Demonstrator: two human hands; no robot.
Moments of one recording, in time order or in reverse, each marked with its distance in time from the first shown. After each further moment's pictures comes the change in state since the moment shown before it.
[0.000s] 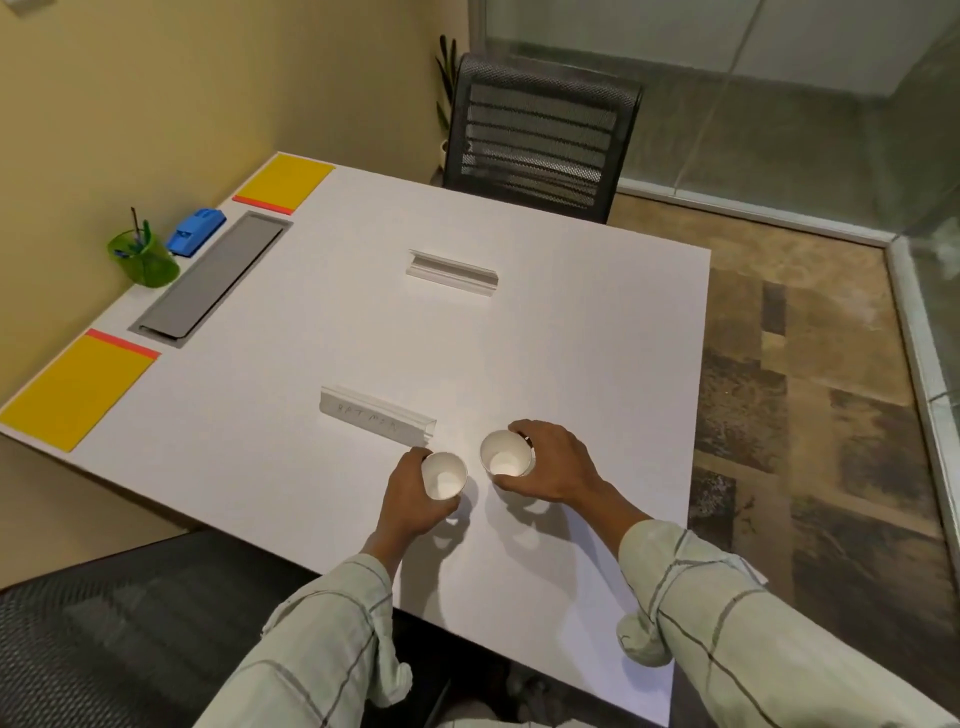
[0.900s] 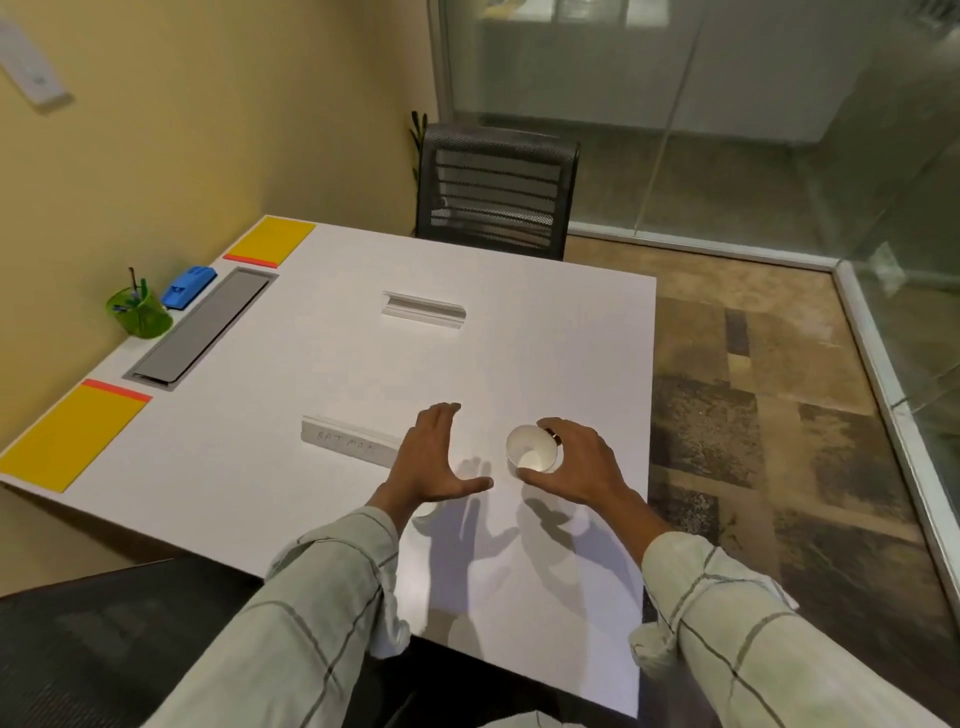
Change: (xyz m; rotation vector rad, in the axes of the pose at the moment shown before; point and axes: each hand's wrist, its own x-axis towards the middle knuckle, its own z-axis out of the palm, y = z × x) left_hand 0.004 0.100 -0.003 0.403 -0.072 0.453; right_hand -0.056 0.045 -0.054 0.091 0.255 0.020
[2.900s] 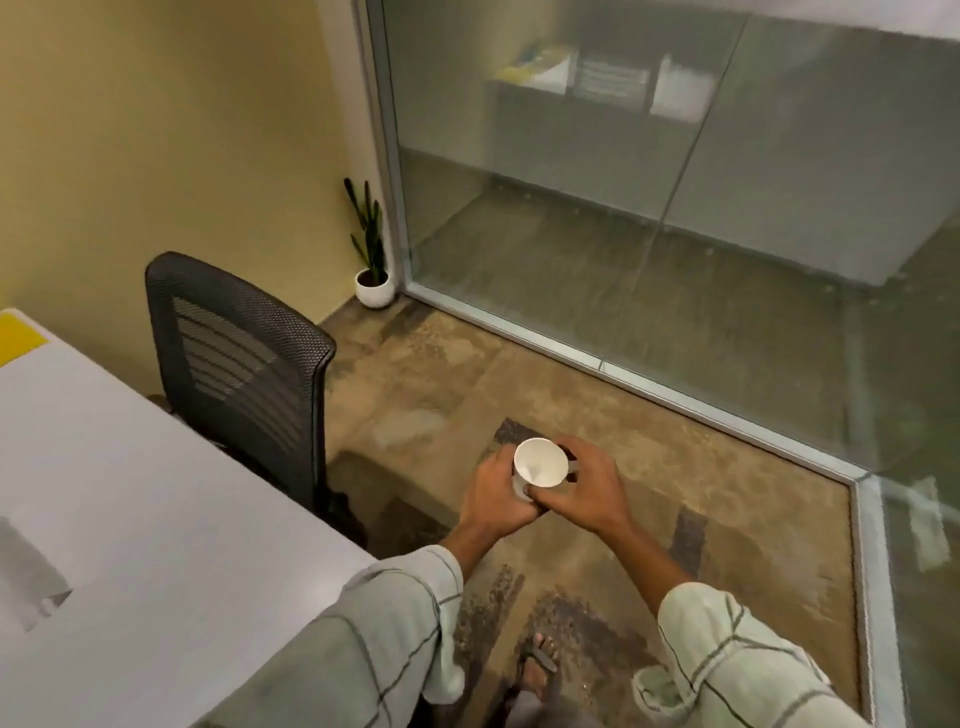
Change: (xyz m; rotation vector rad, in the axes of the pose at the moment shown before) left_hand 0.818 0.368 0.240 -0.384 0.304 -0.200; right_hand 0.674 0.470 -0.392 0.095 -0.019 -0.215
